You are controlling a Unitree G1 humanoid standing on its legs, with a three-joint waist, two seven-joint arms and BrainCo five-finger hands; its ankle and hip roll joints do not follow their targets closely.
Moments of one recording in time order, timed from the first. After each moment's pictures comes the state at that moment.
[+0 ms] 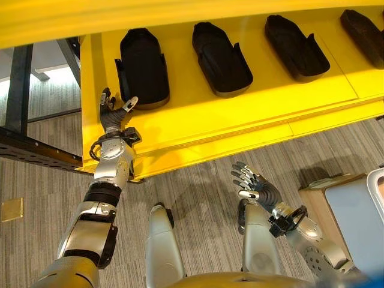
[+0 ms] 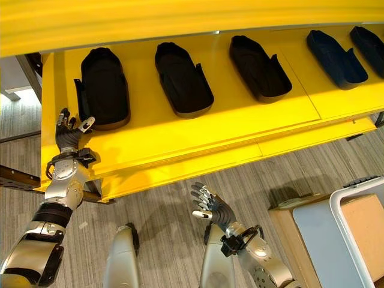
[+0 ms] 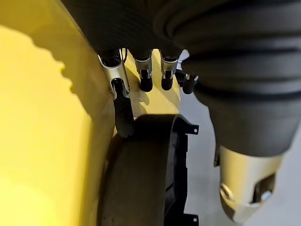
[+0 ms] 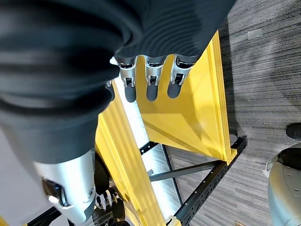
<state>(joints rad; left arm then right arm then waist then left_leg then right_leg) -0.57 0.50 -0.08 0.60 -0.58 -0.20 0.36 0.10 -0.56 0.51 -0.06 0.76 -0.13 0.15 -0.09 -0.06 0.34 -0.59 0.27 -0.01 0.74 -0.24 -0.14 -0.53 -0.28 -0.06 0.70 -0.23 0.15</state>
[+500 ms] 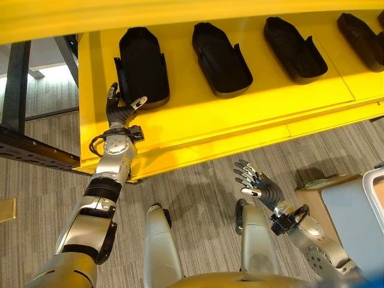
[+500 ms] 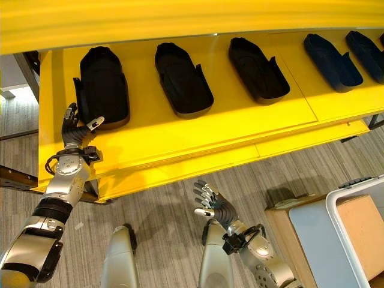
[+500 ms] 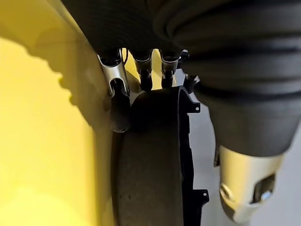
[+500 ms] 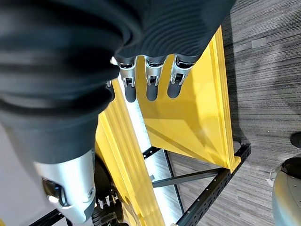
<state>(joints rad) -0.60 0.52 -0.13 0.61 -0.48 -0.17 0.35 0.10 -0.56 0.49 -0.06 0.76 -0.13 0.16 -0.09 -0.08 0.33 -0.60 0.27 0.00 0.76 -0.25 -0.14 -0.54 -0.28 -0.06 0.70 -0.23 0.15</state>
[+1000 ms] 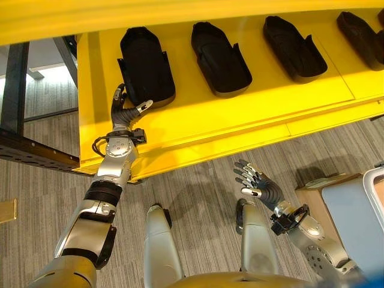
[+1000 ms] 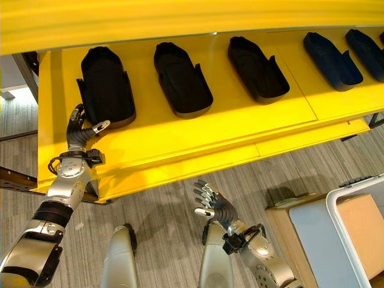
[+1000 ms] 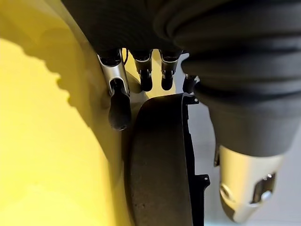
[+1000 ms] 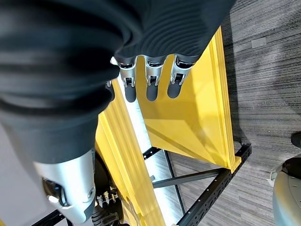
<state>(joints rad) -0.56 0.52 -0.14 0.54 -0.44 -0.16 0.32 0.10 -0.56 0.48 -0.06 0.76 -0.12 0.16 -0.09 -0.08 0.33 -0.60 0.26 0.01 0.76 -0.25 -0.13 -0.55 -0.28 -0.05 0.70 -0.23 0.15</state>
